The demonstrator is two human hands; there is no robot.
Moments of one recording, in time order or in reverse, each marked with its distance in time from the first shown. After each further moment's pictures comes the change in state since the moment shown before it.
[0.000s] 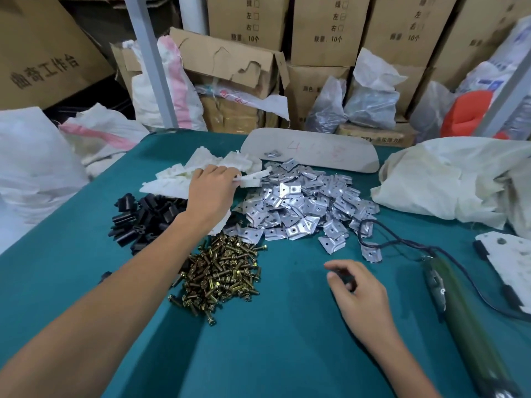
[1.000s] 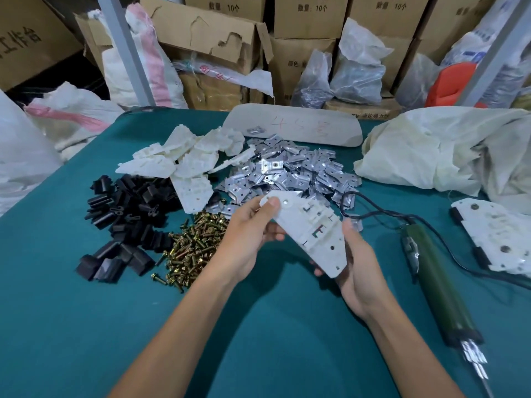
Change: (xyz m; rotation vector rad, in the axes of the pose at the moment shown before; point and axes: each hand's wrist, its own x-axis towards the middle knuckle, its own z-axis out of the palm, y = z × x) left_hand -0.107 0.122 -0.027 -1.648 -0.408 -0.579; right_hand 0.003 -0.027 -0.017 0.983 -0.187 0.470
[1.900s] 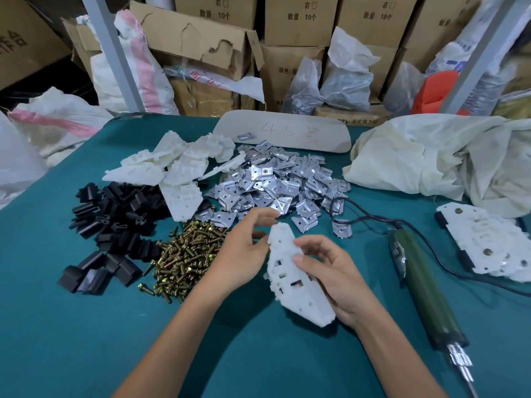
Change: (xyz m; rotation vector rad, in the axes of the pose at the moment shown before) left_hand -0.005 -0.010 -0.003 0.566 -0.063 0.212; right_hand -0.002 0.005 -0.003 -0.264 -0.071 -0.001
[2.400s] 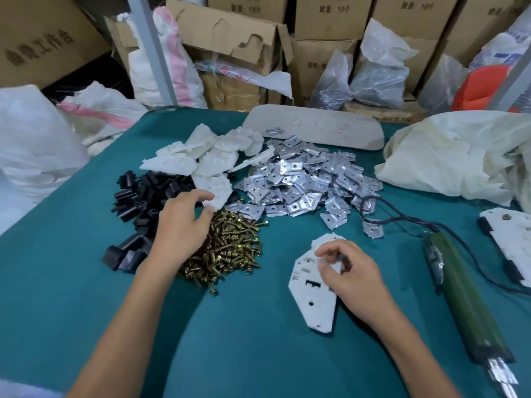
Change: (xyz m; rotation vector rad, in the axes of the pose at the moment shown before) left_hand -0.007 -0.032 -0.123 0.636 0.347 -0.096; right_hand 0.000 0.016 -0.002 -0.670 0.092 -0.300
